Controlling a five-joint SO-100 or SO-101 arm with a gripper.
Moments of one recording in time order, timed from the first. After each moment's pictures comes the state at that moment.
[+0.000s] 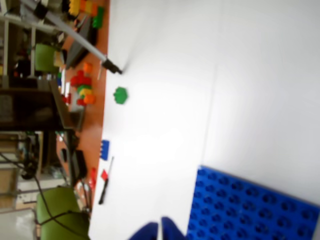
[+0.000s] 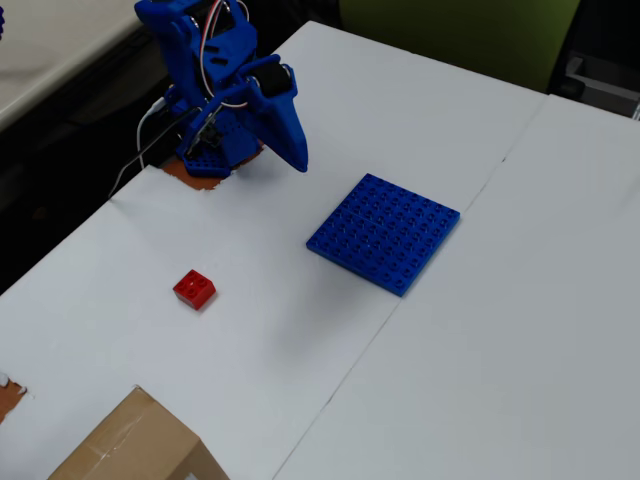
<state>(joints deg) 13.9 142.7 122.5 41.7 -18.5</state>
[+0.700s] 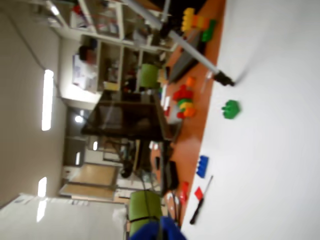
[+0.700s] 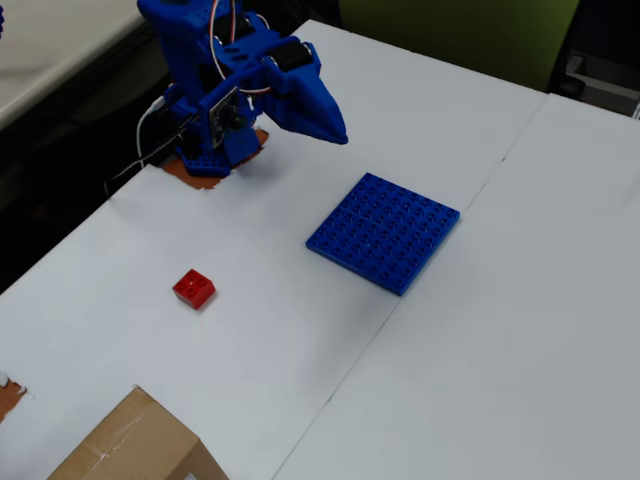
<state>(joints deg) 10.2 133.5 129.7 -6.2 -11.6</state>
